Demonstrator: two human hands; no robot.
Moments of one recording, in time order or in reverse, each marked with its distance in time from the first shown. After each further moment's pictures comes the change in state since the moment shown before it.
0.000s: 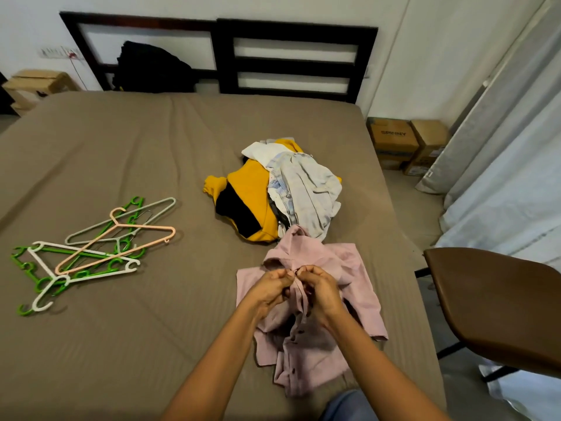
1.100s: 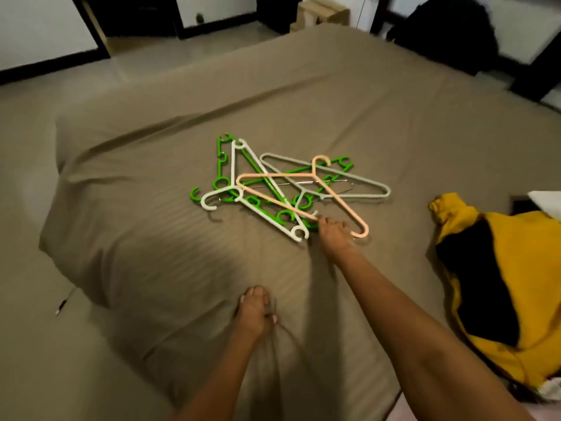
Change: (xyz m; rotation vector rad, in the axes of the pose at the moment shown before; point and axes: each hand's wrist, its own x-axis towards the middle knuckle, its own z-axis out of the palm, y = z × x) left_hand 0.083 -0.195 -0.388 0.557 0.917 -0.099; right_hand 0.298 0.236 0.383 -2.236 -0.708 -0.960
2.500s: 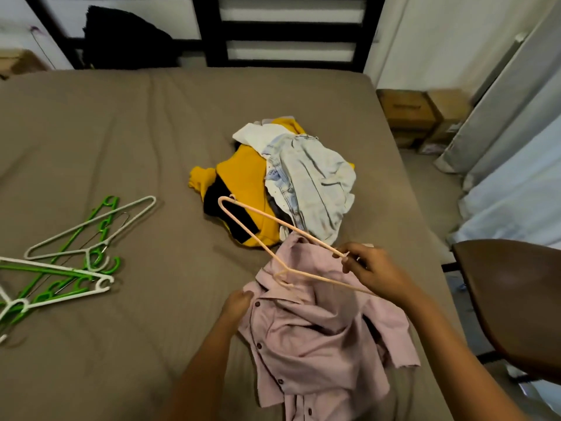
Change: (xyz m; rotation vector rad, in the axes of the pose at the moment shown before) left_hand -0.137 0.230 0.139 -0.189 -0.508 -0.005; right_hand -0.540 0.217 -0.059 0.953 0.351 0.645
